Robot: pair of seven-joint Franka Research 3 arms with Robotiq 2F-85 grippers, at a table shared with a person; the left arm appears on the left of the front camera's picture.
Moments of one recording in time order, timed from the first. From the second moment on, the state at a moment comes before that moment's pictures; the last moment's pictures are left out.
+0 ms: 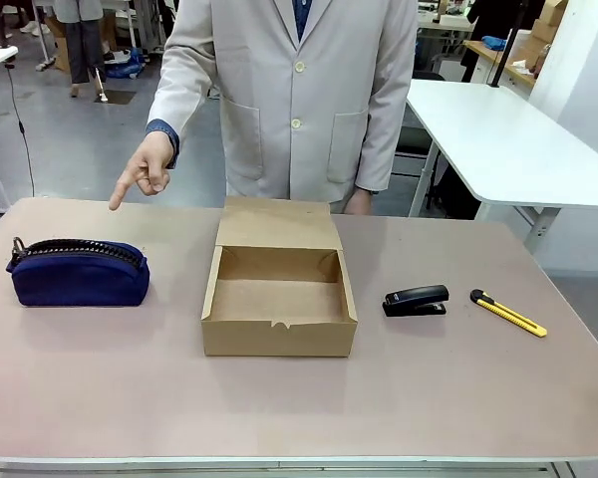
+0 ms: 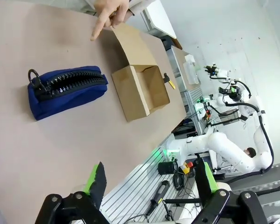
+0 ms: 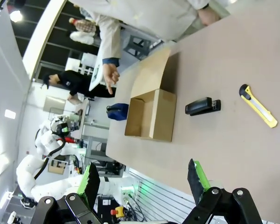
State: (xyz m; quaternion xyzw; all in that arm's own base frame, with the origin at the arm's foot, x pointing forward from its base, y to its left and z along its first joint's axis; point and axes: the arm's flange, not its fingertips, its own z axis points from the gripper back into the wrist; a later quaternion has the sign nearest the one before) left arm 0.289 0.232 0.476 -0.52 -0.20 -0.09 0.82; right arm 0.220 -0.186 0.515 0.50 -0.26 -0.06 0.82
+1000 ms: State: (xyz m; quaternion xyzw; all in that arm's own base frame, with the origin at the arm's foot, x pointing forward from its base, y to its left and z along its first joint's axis) left arm 0.391 0.012 0.499 -0.26 -0.09 -0.54 0.80; right arm 0.220 -0.185 0.515 0.50 -0.26 -0.05 0.82
